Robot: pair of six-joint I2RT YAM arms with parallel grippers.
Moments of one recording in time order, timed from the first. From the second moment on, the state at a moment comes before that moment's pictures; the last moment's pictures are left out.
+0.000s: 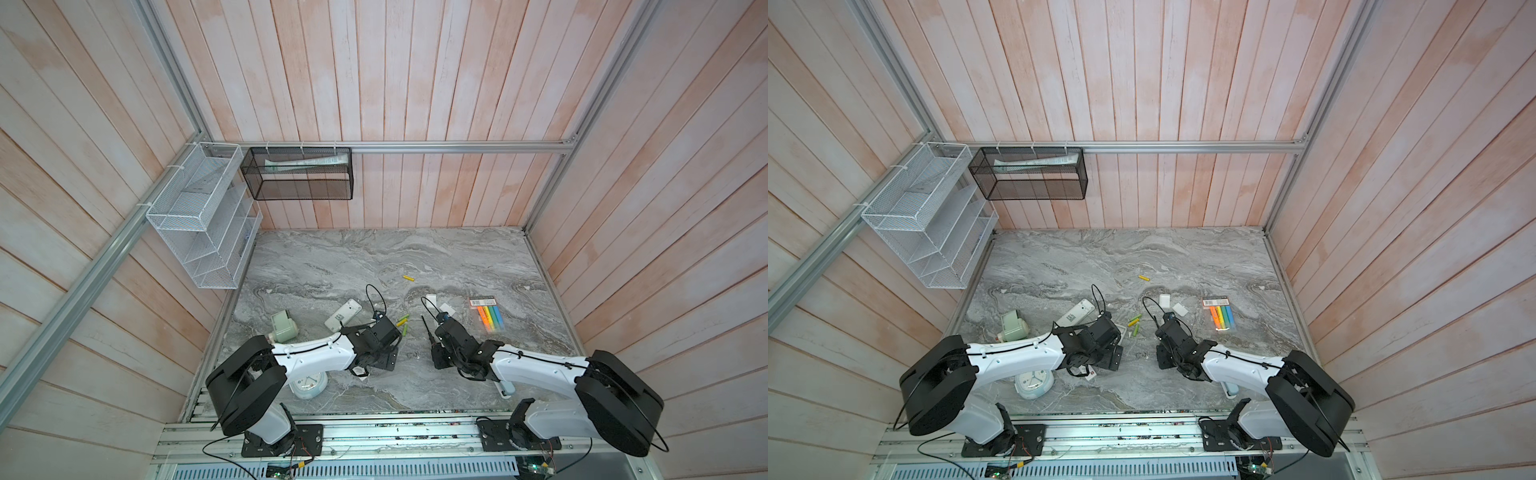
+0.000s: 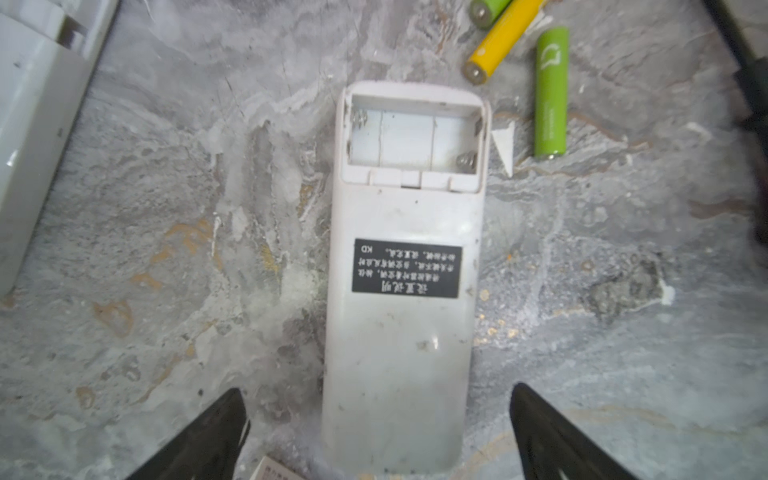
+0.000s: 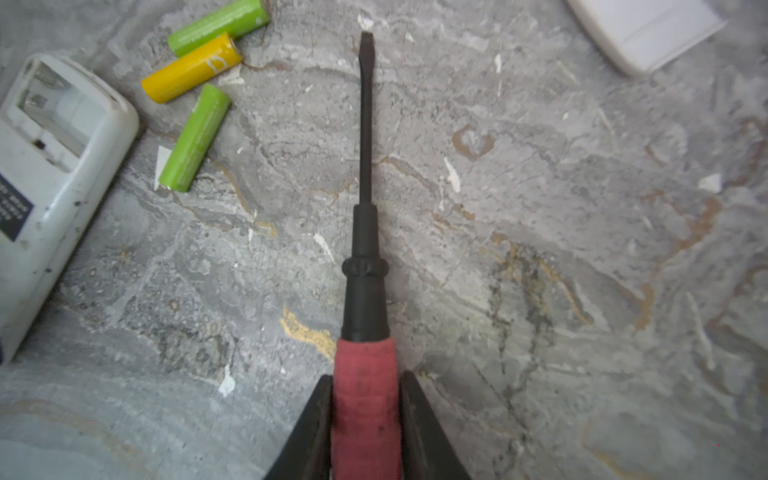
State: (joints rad) left arm -0.94 1.54 0.83 -0.49 -0.19 -0.61; right arm 0.81 1.34 0.49 -0.16 0.14 0.56
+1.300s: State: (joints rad) left arm -0.58 1.06 0.71 -0.36 -0.32 -0.44; right arm 0.47 1.13 0.61 -0.12 0.13 0.27
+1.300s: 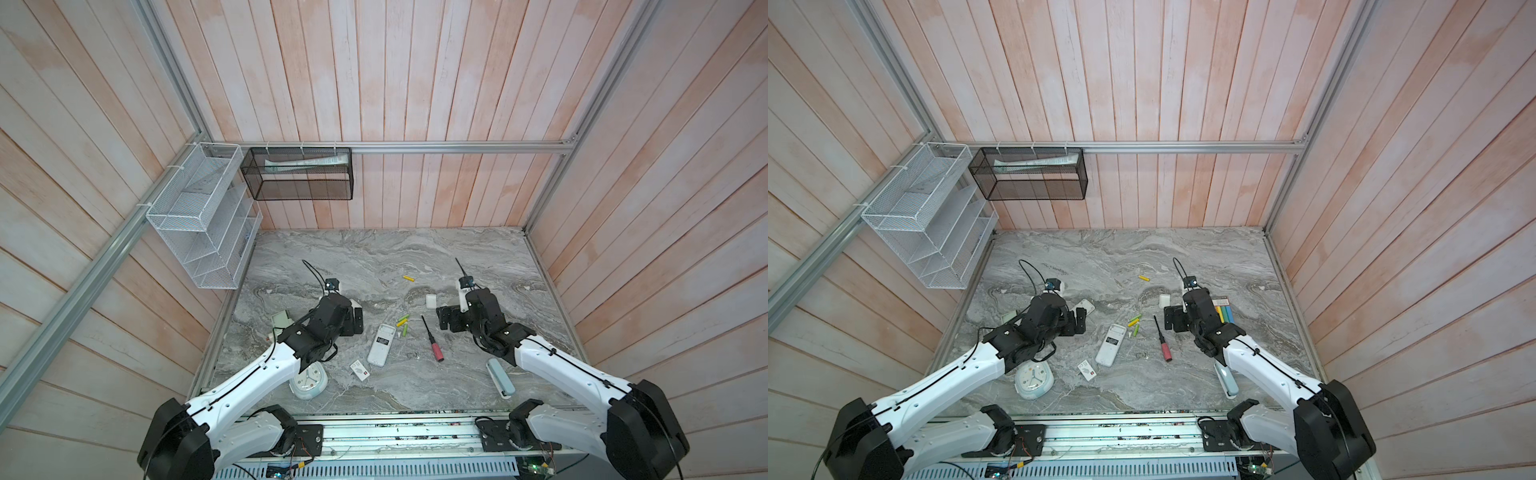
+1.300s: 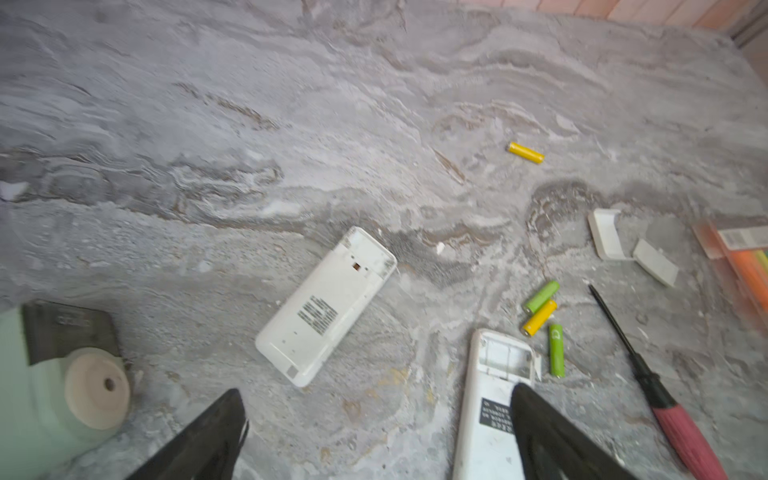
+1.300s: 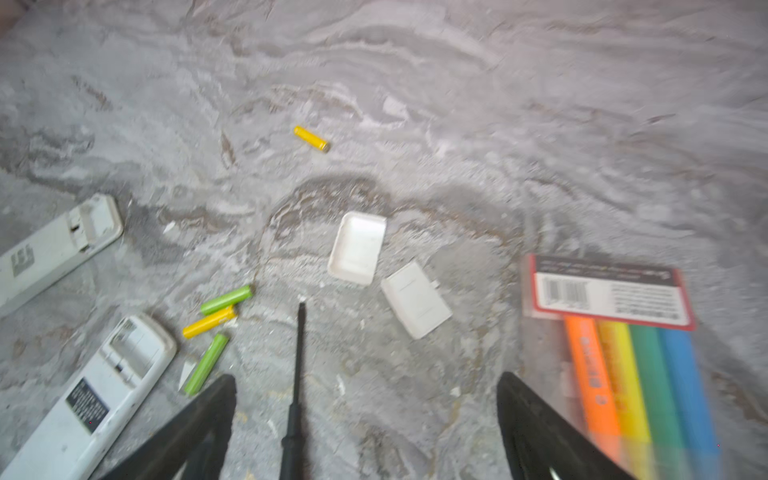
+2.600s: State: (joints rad) left arm 0.04 1.33 0.27 0.83 -0.07 -0.06; right arm -0.02 1.53 0.20 1.16 -0.02 -0.01
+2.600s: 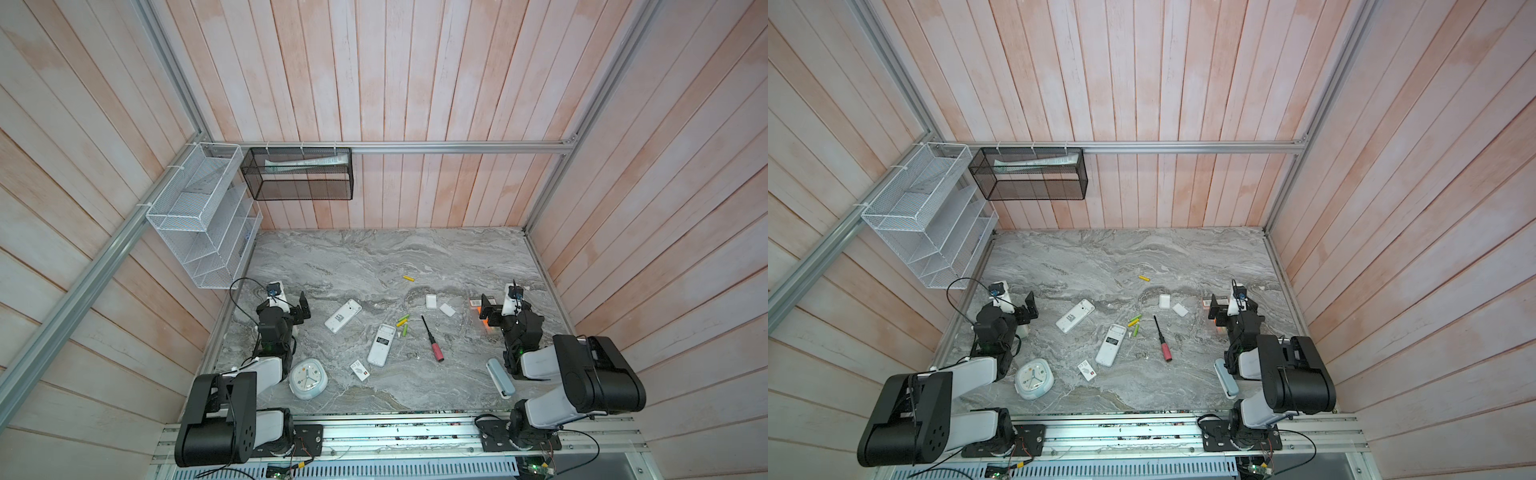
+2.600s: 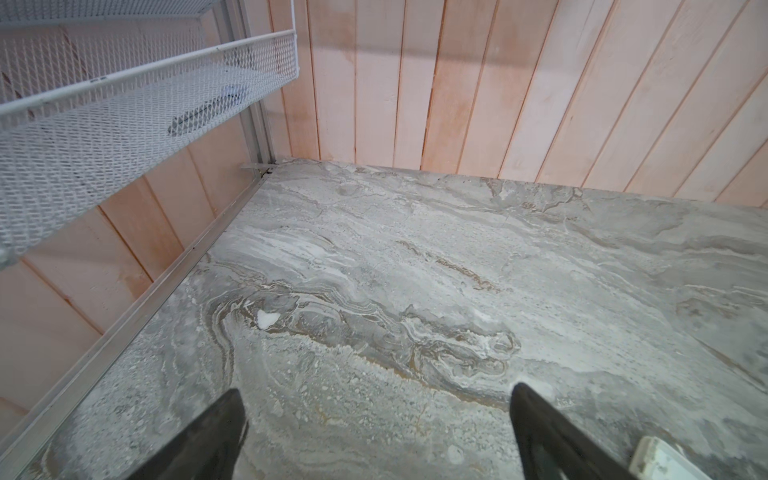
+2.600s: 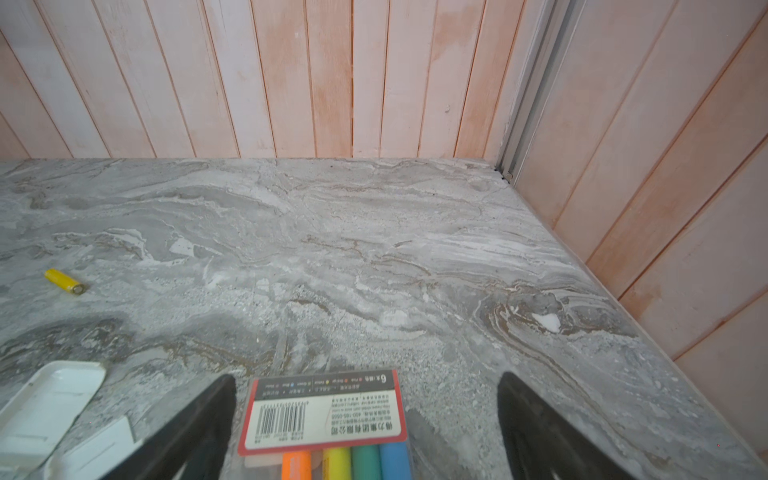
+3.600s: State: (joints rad) left arm 0.04 1.54 0.27 1.10 0.01 -0.04; right arm -0.03 1.53 0.23 1.13 -0.03 0.00
